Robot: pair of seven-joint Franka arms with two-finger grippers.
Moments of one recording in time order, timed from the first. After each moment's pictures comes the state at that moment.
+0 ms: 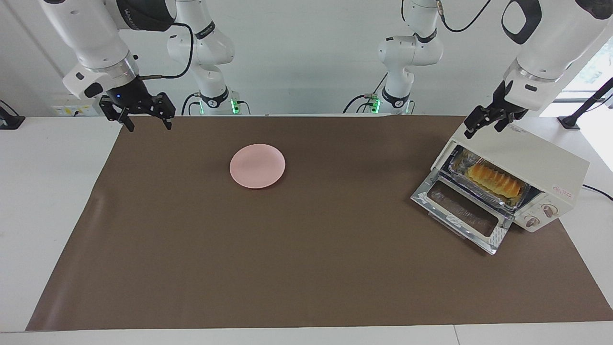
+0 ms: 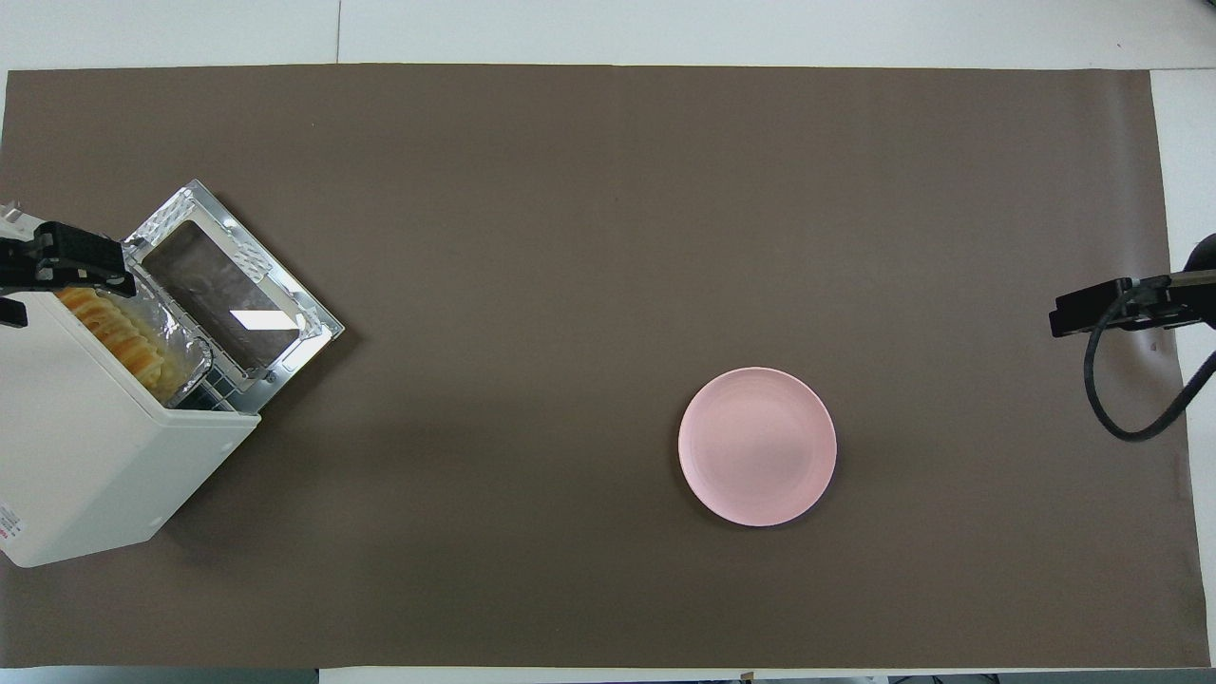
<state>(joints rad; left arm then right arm) -0.11 0.04 0.08 -1.56 0.01 1.55 -0.28 -0.07 -0.08 0.04 -1.69 0.00 1.57 -0.07</state>
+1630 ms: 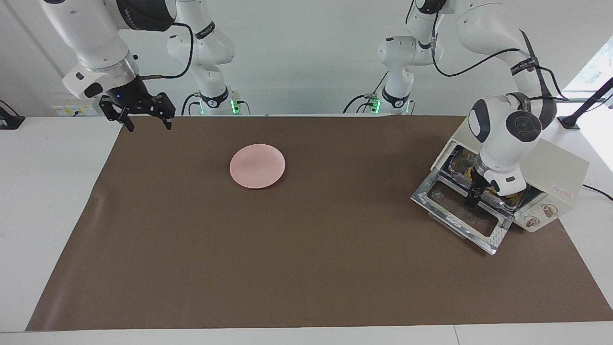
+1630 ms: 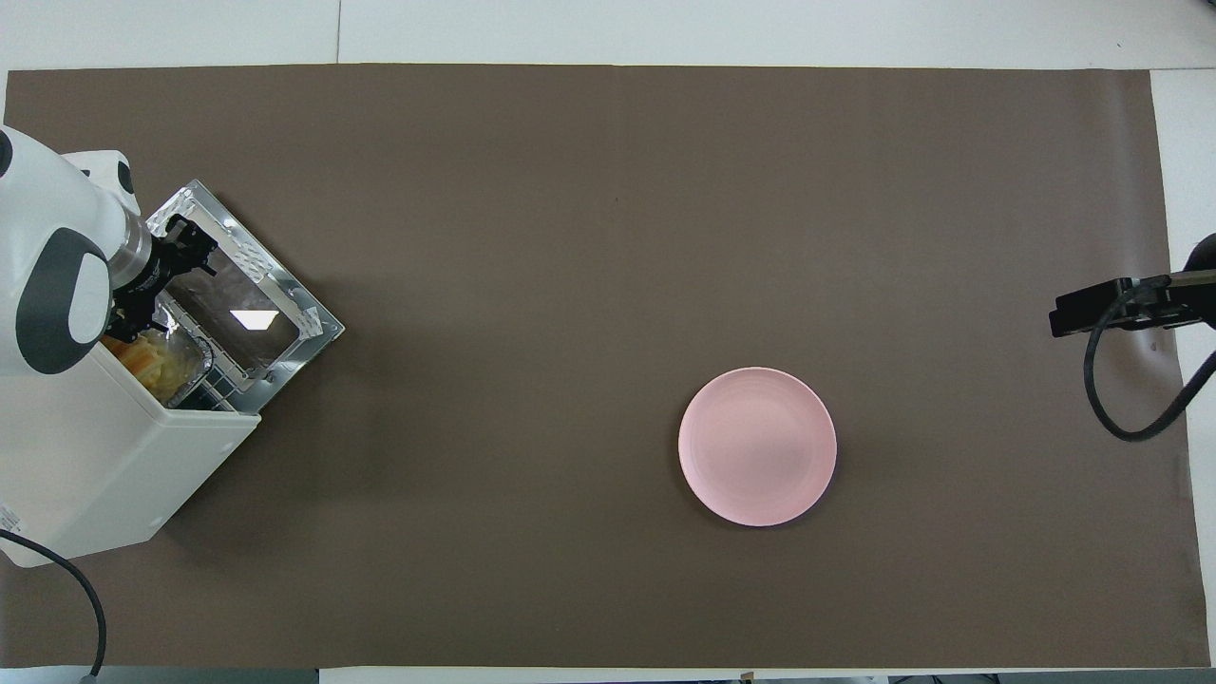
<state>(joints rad) -0.09 0.23 0.09 -1.88 0.17 2.05 -0.99 -0.07 -0.08 0.04 -1.69 0.00 1.57 -0.07</state>
